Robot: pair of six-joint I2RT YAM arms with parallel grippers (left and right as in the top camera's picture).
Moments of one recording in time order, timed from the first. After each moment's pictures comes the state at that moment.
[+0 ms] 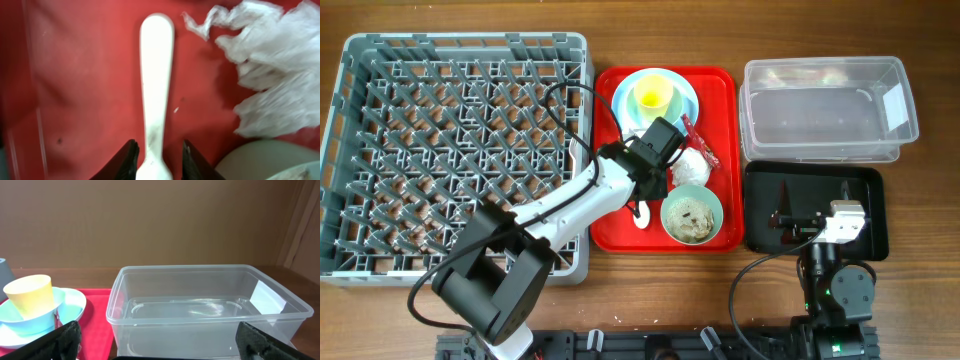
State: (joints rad) left arm -0.70 1.82 1.17 -0.66 -0.10 -0.71; right arm 0.08 0.02 0.01 0.01 0.13 -0.01
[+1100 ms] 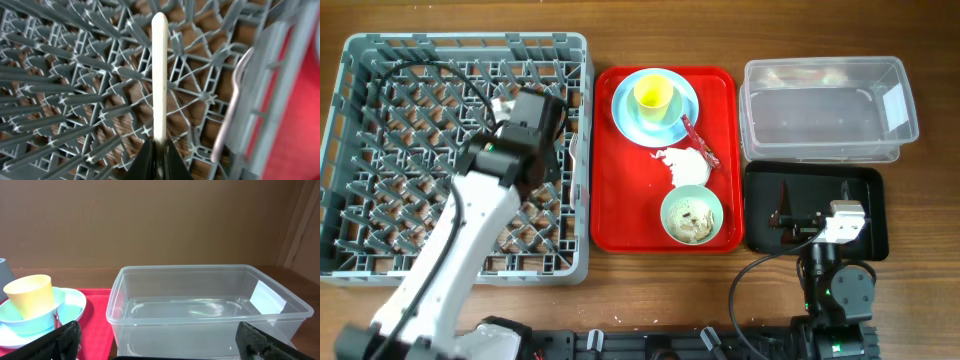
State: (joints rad) left arm -0.30 1.40 1.18 -1.04 -0.38 -0.49; right arm 0.08 0.02 0.01 0.01 0.13 -0.01
